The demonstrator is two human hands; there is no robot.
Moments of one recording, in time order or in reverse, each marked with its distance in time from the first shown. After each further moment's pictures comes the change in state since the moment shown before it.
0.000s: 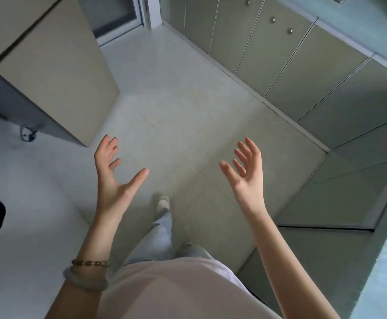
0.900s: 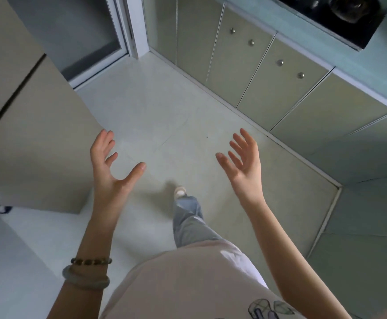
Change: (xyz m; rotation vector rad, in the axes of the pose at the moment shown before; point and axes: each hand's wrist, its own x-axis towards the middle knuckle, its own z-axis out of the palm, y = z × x) left_hand 0.438 -0.059 0.031 -0.062 -0.064 0.057; right_hand 0.385 -0.052 0.181 0.013 0.071 -0.013
